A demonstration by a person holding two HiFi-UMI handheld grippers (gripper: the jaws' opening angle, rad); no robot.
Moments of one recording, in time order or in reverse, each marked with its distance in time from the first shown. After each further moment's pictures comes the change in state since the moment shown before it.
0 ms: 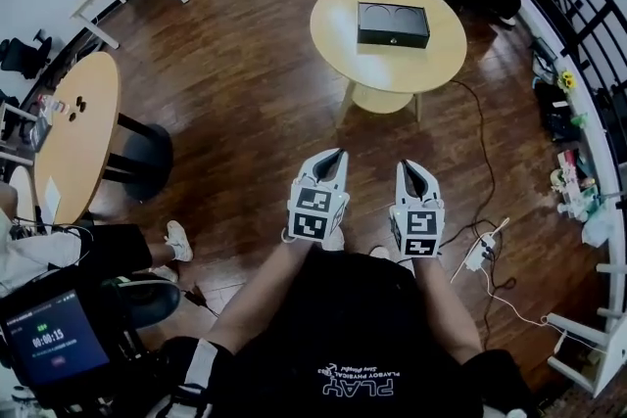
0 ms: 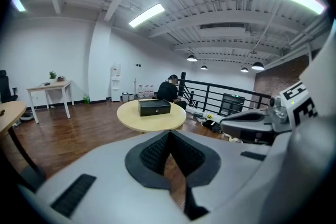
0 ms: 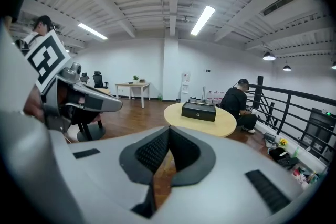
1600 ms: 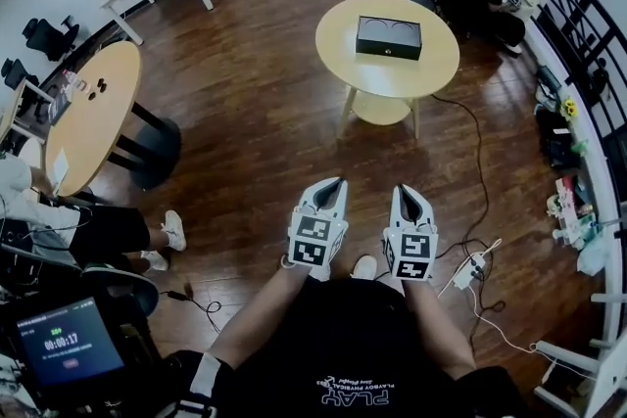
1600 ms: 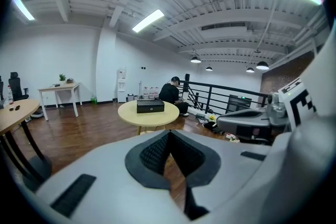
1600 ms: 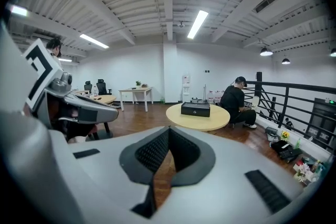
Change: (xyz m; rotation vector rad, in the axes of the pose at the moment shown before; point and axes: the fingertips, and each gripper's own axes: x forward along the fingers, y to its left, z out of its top) left arm -0.059 -0.125 -0.041 -0.016 -0.035 0.086; right arm -0.116 -0.030 -0.040 0.058 -0.055 0.049
